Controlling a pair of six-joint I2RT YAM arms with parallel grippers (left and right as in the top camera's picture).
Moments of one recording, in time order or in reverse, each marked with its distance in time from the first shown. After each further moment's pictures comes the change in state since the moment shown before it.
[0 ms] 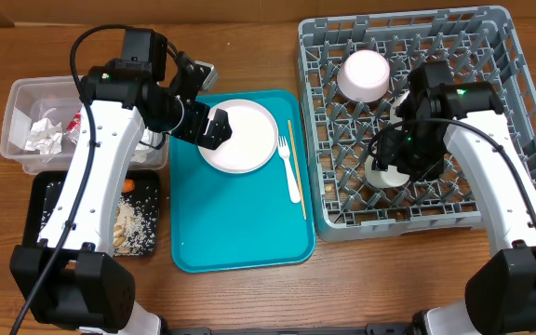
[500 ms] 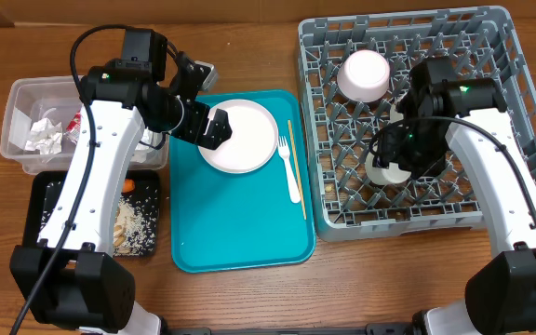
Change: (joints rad) left arm 0.000 0.000 0.000 0.000 0.000 0.000; right arm 0.000 0.000 0.032 -0.021 0.000 -0.020
